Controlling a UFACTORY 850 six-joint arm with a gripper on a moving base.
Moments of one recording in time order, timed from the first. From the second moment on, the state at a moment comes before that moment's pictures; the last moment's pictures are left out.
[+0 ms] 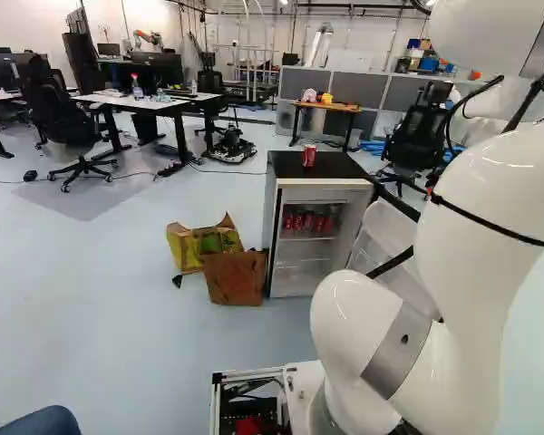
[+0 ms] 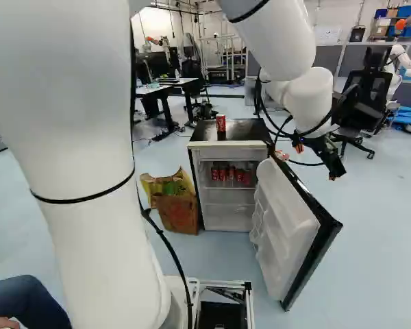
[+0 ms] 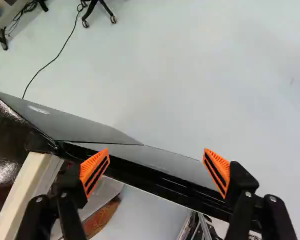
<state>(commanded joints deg) -53.4 -12.6 -59.9 15.0 -14.5 0.0</state>
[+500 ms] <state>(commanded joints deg) -53.8 -19.7 -68.4 16.0 -19.6 0.0</state>
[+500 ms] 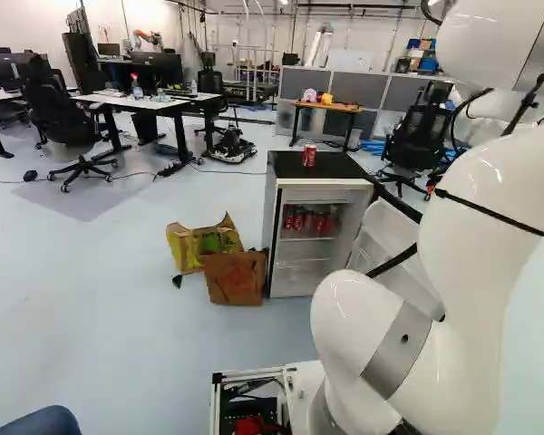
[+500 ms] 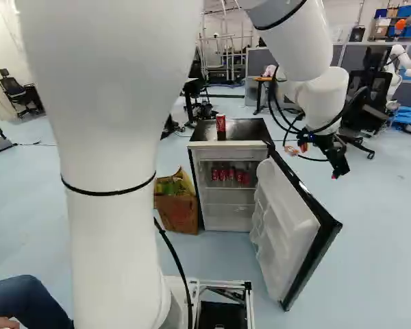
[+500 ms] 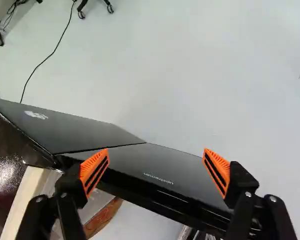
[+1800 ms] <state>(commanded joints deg) -55.2 -39.0 -87.3 16.8 -29.7 0.0</state>
